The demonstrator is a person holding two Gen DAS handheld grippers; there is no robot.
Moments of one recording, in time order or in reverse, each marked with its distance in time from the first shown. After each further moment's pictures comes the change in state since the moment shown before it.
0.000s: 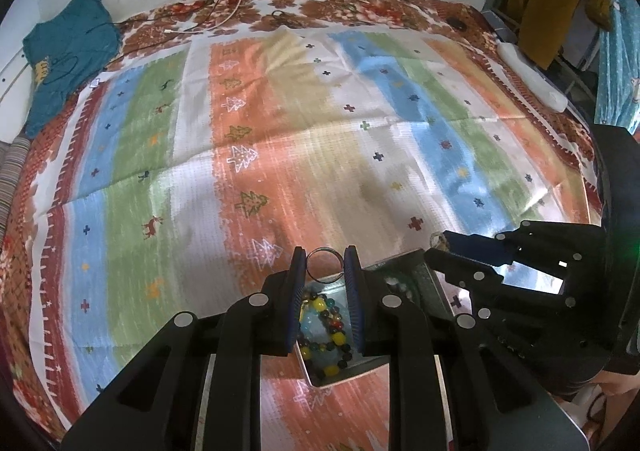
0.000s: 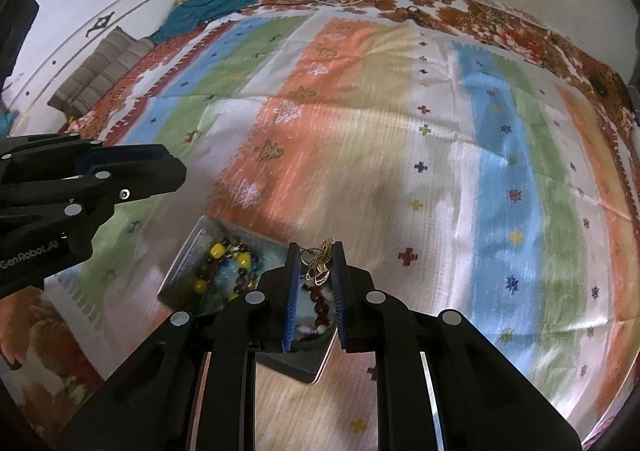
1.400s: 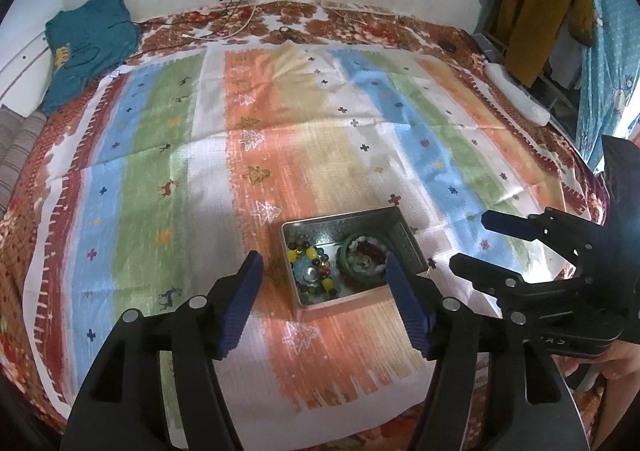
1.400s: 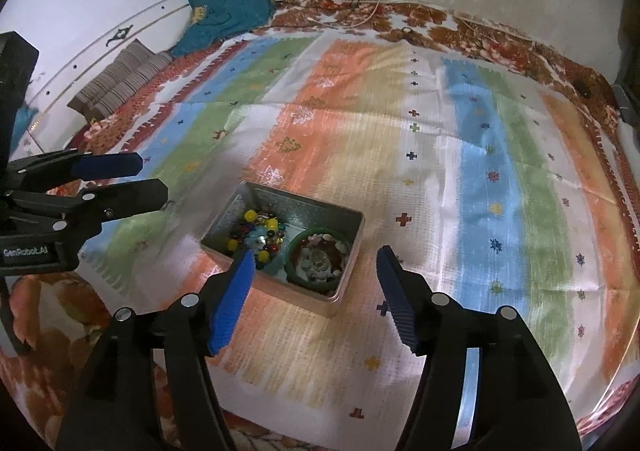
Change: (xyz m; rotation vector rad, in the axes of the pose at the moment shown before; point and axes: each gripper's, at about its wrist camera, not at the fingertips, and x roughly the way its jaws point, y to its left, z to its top) left arm -0.059 0.002 -0.068 -0.054 -0.095 -0.028; right arm -0.063 0.016 -0.057 -0.004 -0.101 -0.014
